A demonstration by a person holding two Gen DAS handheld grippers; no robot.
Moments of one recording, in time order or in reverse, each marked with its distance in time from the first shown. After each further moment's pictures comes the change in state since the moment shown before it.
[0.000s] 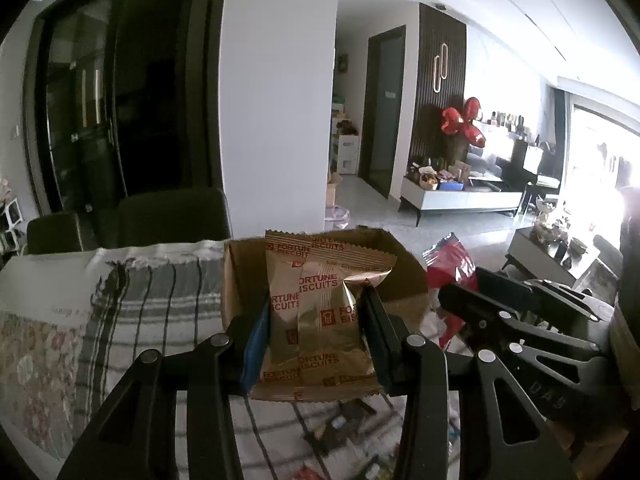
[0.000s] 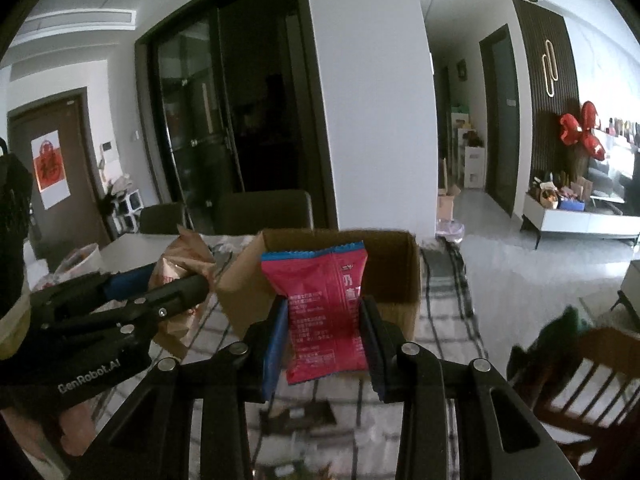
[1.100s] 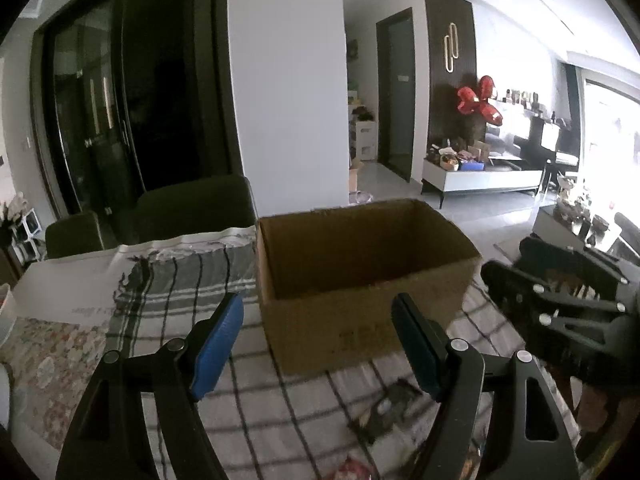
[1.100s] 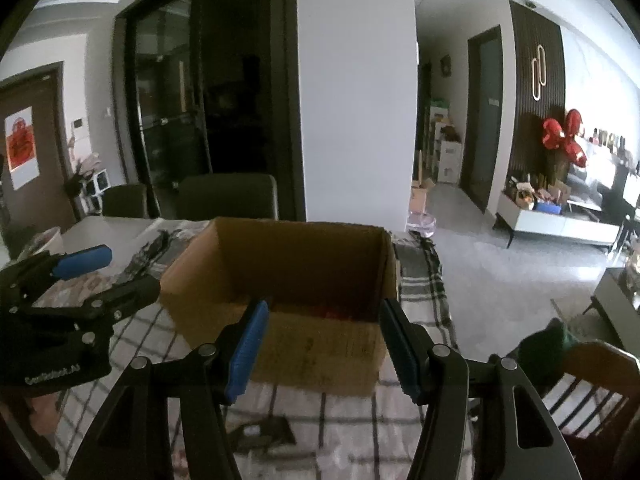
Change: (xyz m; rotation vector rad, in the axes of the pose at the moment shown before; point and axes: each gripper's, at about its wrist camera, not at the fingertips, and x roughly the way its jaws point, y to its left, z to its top) left arm 0.001 0.015 -0.036 0.059 0.029 0.087; right arm 0.015 -0.002 -0.016 -0.046 0.042 -0.129
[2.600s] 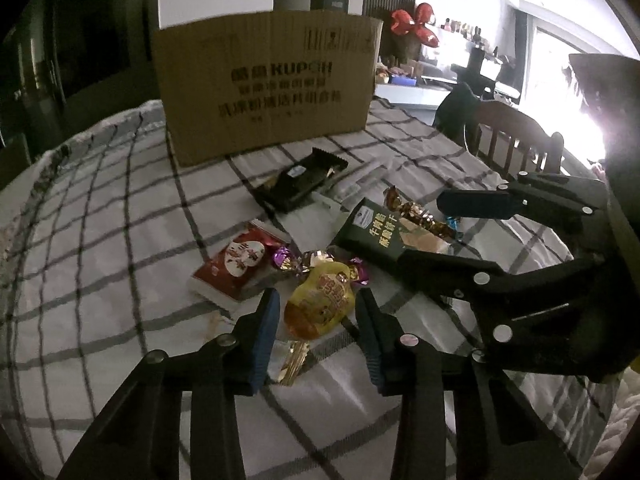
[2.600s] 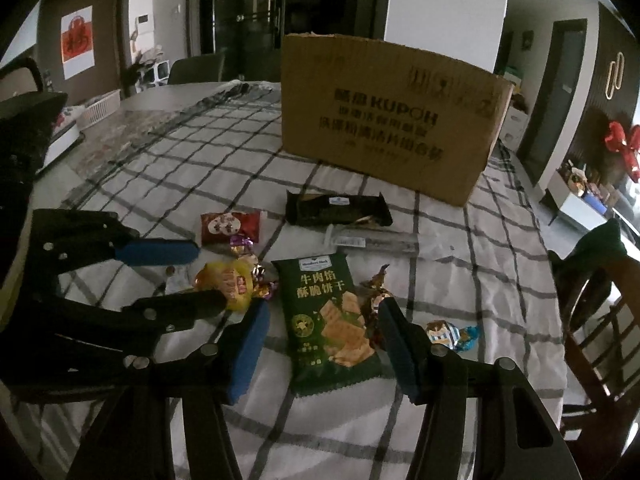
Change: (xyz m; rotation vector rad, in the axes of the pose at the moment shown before) left arm 0.012 -0.034 -0.186 0.076 0.281 -0.268; right arm -0.003 0.061 -0.166 -0.215 0.288 0.158
